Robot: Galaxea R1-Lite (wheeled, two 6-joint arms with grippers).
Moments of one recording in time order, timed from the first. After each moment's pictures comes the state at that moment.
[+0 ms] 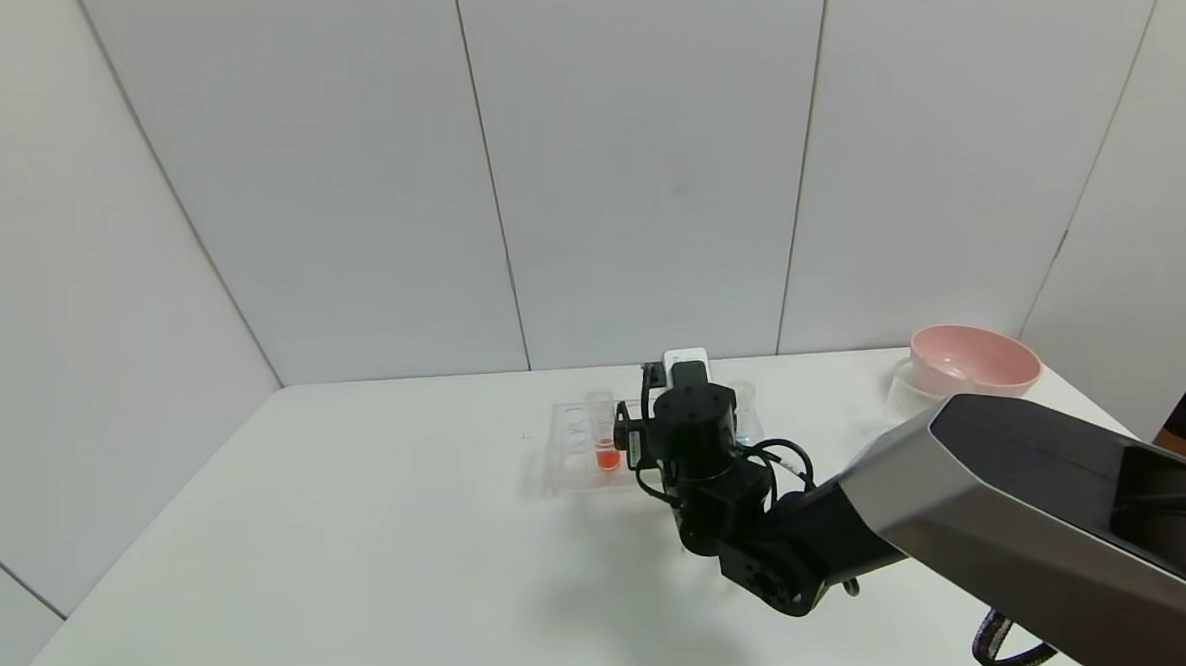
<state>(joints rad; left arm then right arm) 0.00 0.00 0.00 0.00 0.00 0.00 0.71 2.44 -1.38 -0.88 -0.61 0.16</state>
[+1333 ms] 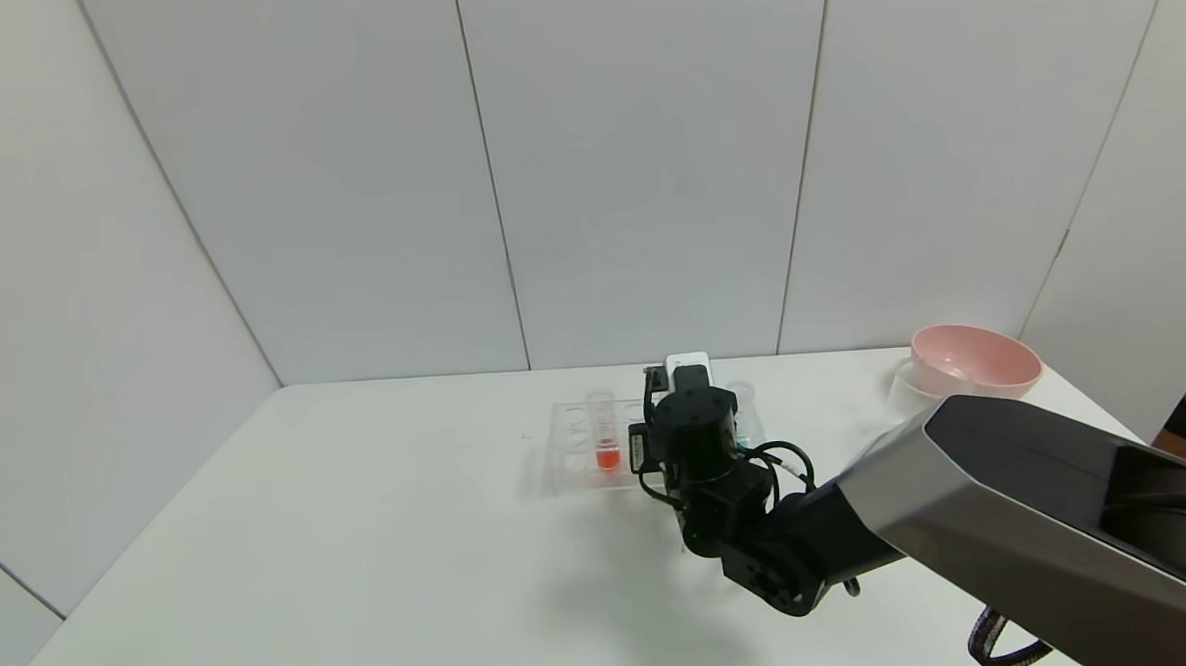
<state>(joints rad) 0.00 0.00 0.00 0.00 0.00 0.00 0.71 2.45 -1.38 -0.88 -0.60 0.16</state>
